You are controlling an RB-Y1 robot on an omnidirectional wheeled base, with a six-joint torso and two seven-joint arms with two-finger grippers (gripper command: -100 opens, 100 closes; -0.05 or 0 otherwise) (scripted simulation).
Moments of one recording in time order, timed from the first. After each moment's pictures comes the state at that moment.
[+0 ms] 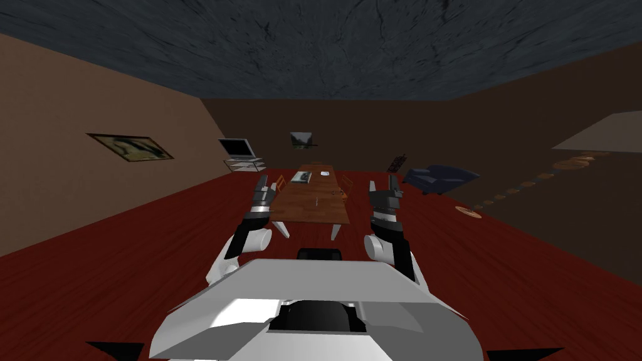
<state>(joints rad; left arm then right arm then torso) 0.39 0.12 0.05 -2.24 0.08 -0.26 -0.05 0.48 0.04 0.02 -2.36 0.02 -0.40 -0.17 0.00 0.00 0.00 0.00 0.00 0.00</state>
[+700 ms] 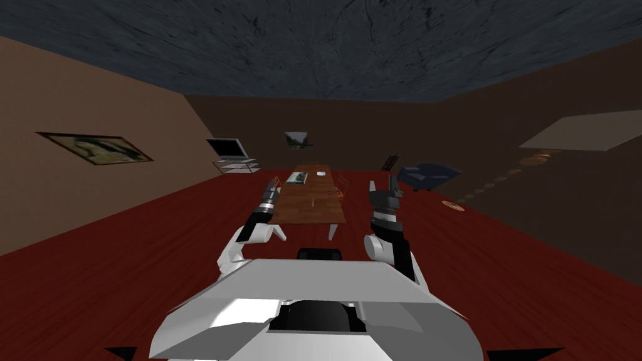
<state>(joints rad) 0.29 0.18 0.07 -2.09 0.07 -0.10 -0.02 0.48 0.04 0.02 -2.36 0.02 -0.40 -0.17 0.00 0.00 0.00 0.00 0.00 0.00</state>
